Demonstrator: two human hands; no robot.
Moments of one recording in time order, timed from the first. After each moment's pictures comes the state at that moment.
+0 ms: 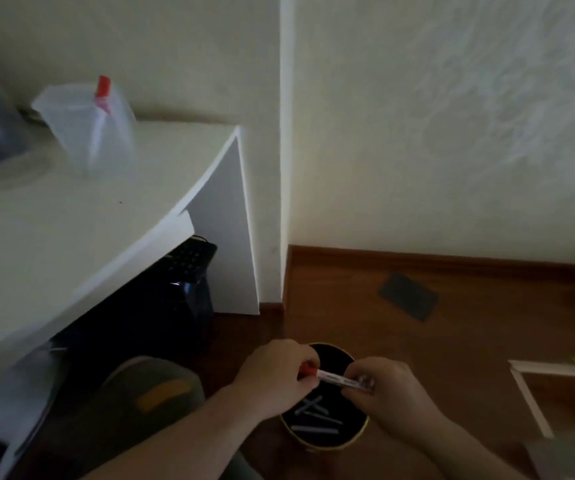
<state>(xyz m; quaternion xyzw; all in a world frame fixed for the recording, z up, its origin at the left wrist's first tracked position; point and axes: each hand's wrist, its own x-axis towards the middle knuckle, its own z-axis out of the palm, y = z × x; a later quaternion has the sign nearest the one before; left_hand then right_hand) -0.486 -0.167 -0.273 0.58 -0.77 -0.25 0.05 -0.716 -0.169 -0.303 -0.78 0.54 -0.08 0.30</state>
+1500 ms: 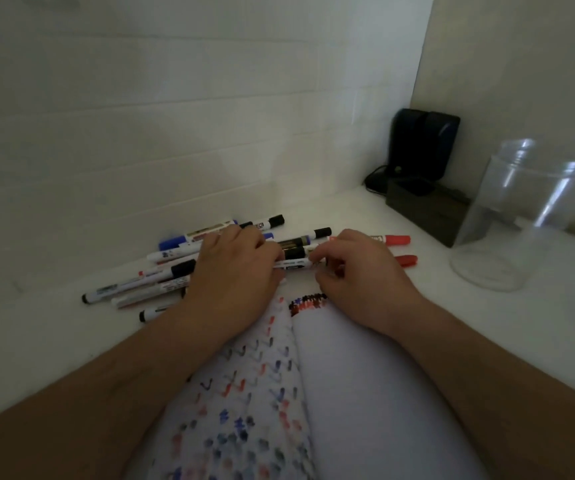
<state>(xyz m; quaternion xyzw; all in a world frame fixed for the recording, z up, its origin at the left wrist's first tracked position) 0.038 -0.022 -0.097 0.86 -0.43 0.28 0.09 -0.074 -0.198 -0.096 -0.94 0.08 -0.25 0.21</state>
